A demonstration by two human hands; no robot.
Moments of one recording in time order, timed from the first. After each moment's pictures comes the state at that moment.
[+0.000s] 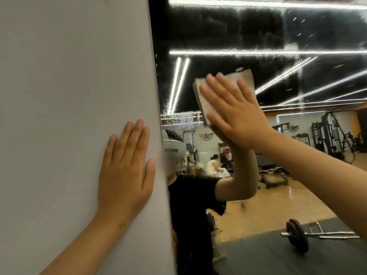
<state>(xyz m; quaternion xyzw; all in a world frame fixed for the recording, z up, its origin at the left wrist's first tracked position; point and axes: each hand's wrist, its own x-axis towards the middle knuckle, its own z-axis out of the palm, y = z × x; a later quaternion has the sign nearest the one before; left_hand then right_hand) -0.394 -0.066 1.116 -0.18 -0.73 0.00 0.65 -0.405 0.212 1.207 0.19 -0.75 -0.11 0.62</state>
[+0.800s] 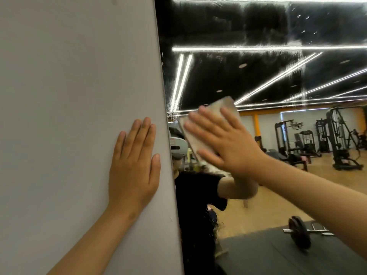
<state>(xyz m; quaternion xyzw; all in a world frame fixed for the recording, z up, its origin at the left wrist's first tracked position) -0.395 -0.067 1.114 -0.20 -0.72 -0.02 0.66 -0.401 0.184 1.154 0.26 -0.74 -0.19 0.59</state>
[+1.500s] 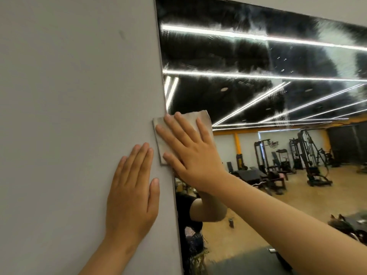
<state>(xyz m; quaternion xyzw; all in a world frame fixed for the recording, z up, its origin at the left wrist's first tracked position) -0.395 -0.072 1.114 -0.25 -0.71 -0.10 0.66 -0.403 0.105 1.174 0.25 -0.72 -0.06 0.64</state>
